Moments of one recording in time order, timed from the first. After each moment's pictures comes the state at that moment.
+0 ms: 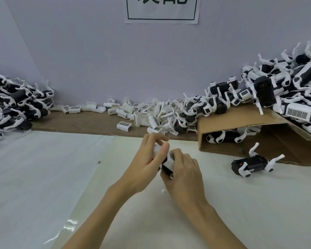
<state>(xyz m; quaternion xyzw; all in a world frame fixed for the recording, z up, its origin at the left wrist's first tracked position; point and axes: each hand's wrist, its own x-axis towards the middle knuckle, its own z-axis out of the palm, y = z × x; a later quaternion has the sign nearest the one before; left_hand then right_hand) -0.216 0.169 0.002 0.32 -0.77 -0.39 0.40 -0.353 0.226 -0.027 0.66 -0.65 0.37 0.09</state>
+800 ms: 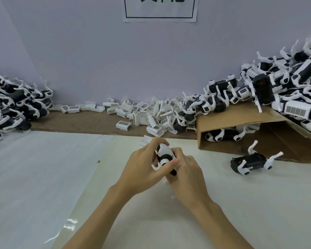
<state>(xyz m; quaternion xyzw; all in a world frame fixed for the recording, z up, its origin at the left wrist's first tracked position) -0.216 0.171 -0.009 0.31 -0.83 -0.21 0.41 -0.365 0.230 -0.023 0.68 -0.63 0.38 -0.03</state>
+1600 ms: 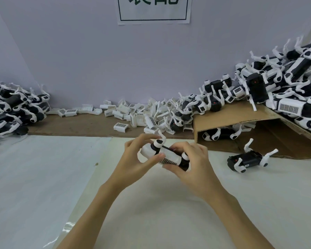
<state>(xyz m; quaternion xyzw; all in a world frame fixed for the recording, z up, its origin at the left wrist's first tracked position) -0.199 0.151 -0.010 0.33 -0.80 -0.28 0.42 -0.404 0.230 -0.015 0.68 -0.58 0.45 -0.05</state>
